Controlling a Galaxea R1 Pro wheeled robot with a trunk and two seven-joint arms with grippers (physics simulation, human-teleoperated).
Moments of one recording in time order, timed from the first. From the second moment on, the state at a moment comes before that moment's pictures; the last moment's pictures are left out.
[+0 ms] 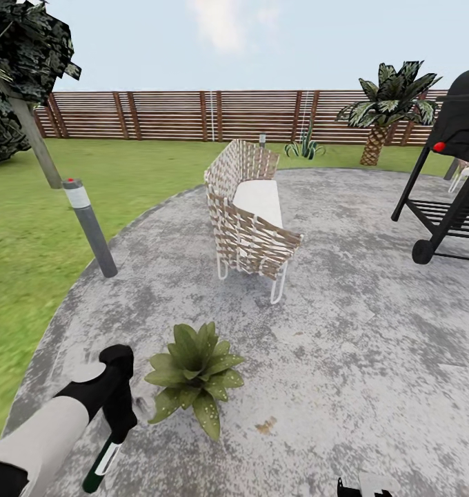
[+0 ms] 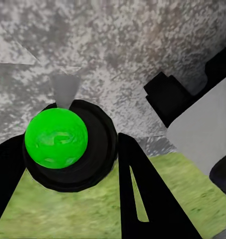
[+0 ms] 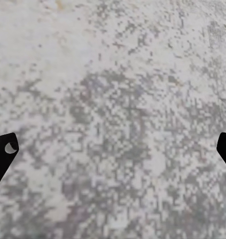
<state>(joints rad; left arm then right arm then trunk) -0.78 0.17 -0.29 -0.62 -1.22 0.83 -1.52 -0.37 -0.04 -0.32 -0.13 0.29 -0.38 -0.23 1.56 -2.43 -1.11</state>
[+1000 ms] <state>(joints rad) -0.76 0.13 -0.29 -0.61 -1.21 0.83 -1.37 -0.37 -0.04 -0.32 -0.13 0.29 -0.38 -0.23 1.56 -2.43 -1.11</state>
